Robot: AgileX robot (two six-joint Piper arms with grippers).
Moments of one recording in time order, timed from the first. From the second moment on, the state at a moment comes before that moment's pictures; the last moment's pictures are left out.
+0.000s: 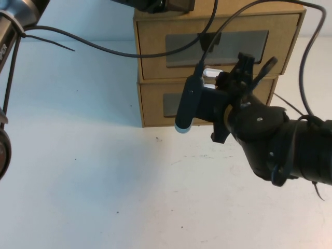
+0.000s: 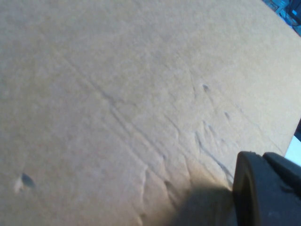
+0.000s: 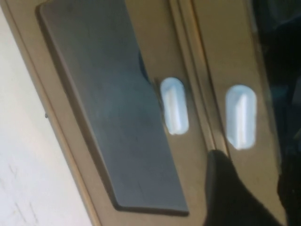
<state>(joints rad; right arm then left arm) 0.78 1.71 -1.13 -1.65 0.58 0.74 -0.33 2.16 -2.38 -0.79 1.15 0.41</state>
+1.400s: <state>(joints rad) 0.72 1.86 -1.28 -1.66 0.55 0.71 -0.33 2.16 -2.38 -0.79 1.15 0.41</state>
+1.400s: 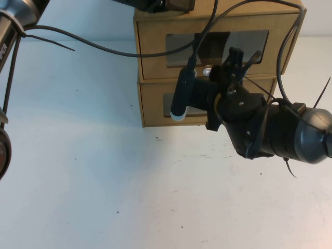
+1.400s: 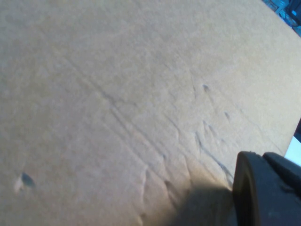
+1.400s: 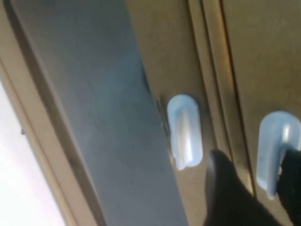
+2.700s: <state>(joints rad) 0.71 1.89 -1.33 -1.66 0.56 0.68 -0.33 2.16 -2.38 -0.79 1.15 0.41</state>
